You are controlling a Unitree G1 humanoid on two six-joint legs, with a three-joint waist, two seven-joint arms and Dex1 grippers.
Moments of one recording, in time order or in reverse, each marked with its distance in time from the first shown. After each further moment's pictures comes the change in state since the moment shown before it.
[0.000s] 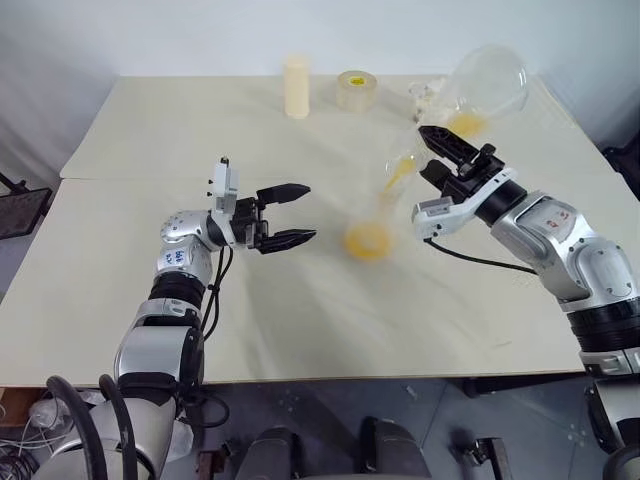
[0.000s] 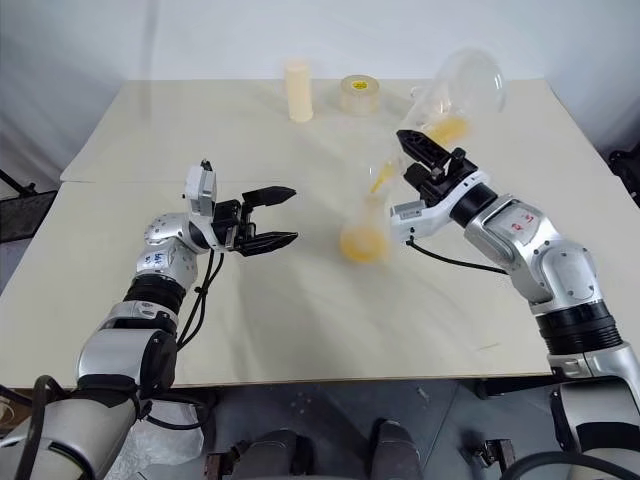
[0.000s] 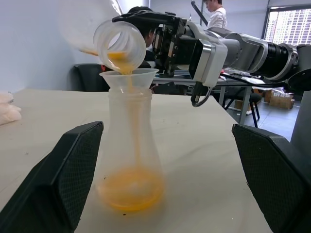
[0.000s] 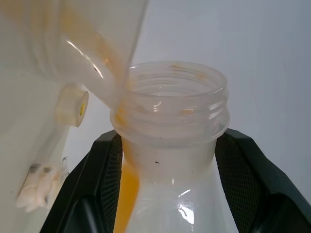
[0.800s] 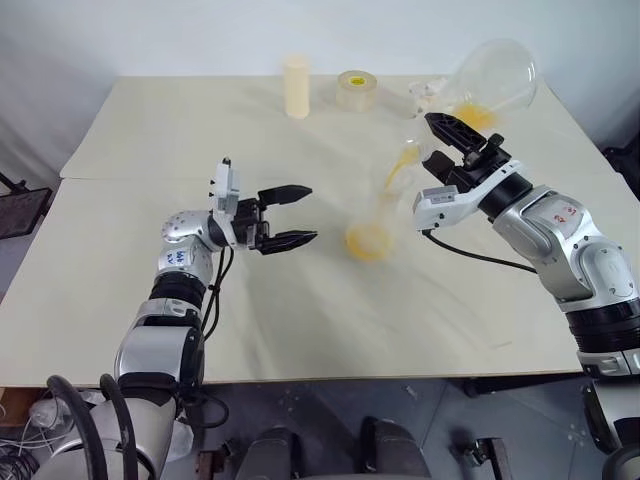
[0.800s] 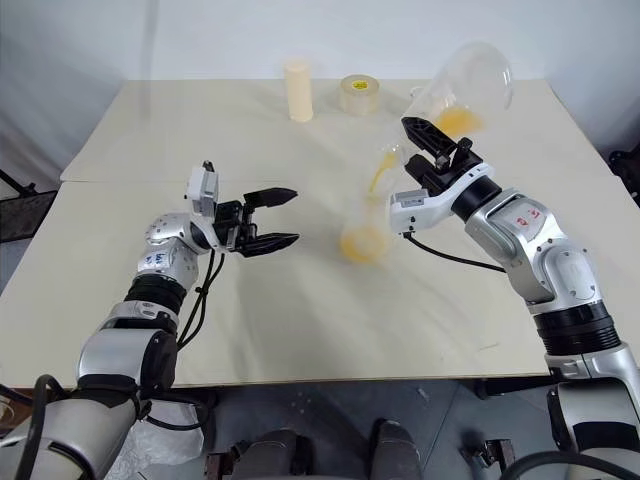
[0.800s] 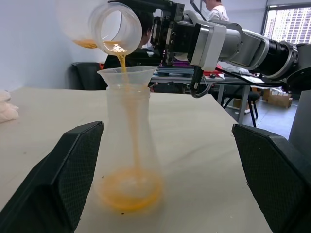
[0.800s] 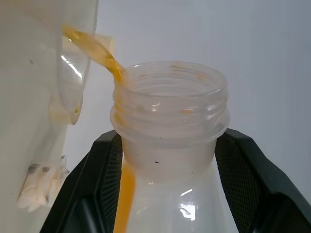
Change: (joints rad) left arm 0.000 0.000 -0.005 0.000 0.000 0.000 0.000; right arm 0.006 0.016 -0.036 -0.042 0.073 0.050 0.054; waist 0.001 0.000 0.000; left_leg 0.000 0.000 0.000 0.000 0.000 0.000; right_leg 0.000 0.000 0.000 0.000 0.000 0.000
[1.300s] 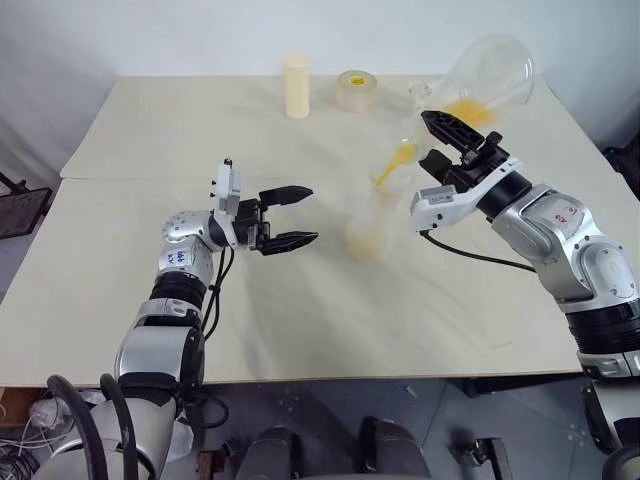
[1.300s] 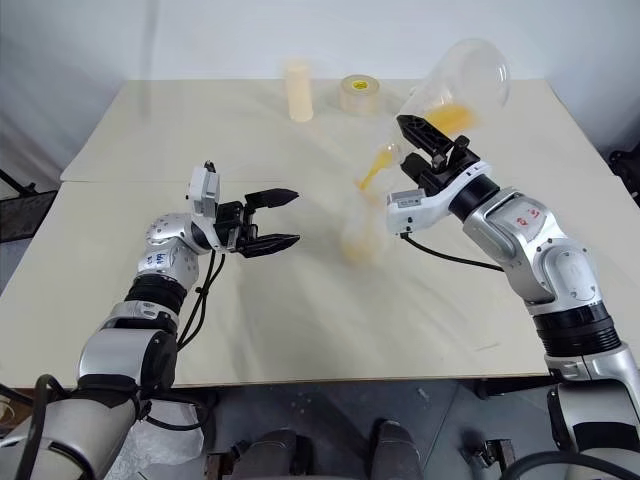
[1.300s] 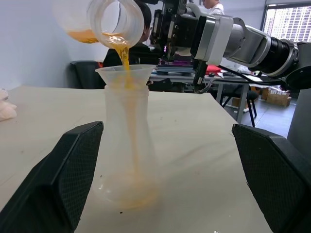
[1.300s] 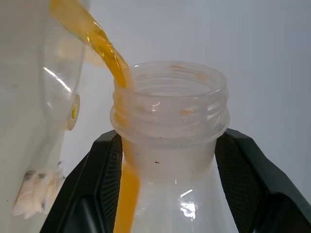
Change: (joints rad) left arm 0.000 0.000 -0.014 0.000 0.000 0.000 0.000; right arm 0.001 0.000 0.000 -0.028 0.010 0.017 0.023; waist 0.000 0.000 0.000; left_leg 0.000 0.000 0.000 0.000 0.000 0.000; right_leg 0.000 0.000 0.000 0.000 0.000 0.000
